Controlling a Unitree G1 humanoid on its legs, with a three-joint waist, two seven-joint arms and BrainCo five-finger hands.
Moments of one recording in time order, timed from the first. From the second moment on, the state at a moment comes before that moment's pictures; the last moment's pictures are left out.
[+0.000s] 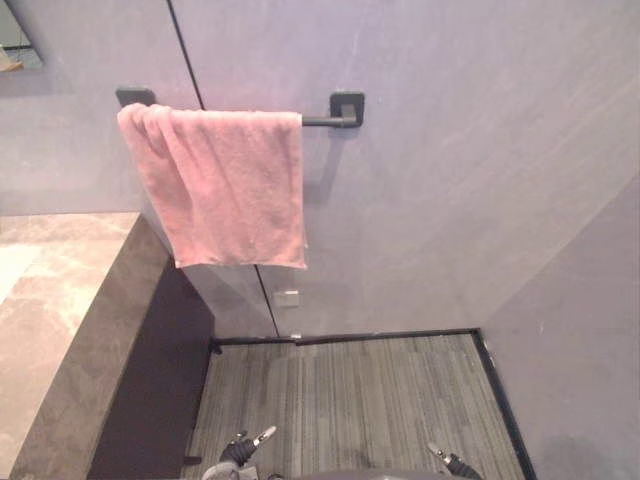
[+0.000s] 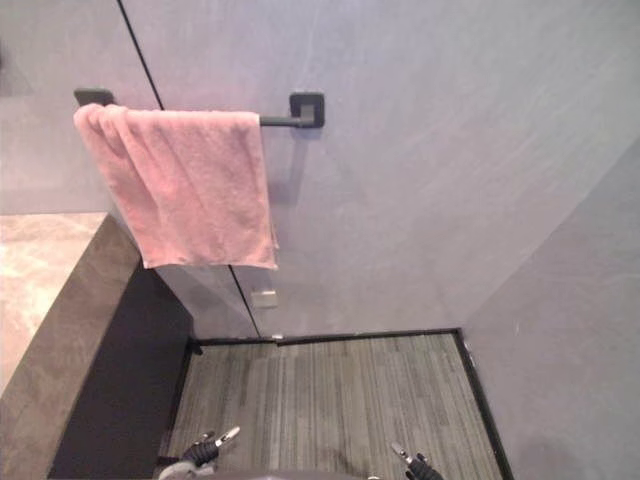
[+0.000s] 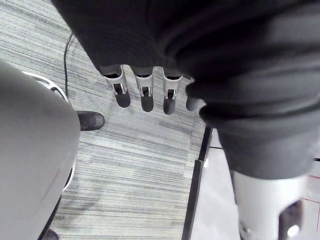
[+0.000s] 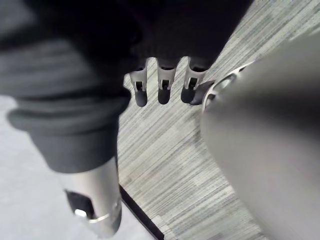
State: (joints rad) left arm 0.06 0.06 0.21 1.13 -0.11 -0.06 -0.02; right arm 0.08 -0.05 -0.45 1.17 0.27 0.01 0.12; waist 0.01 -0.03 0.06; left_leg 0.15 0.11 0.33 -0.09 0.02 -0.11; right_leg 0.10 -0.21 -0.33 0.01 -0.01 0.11
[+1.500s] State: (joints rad) left arm 0.06 0.05 0.35 1.12 -0.18 -0.07 -0.04; right arm 0.03 -0.05 -0.68 1.23 0.29 0.00 0.14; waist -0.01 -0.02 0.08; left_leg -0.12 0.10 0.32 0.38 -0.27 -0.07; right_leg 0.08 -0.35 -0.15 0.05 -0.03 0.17
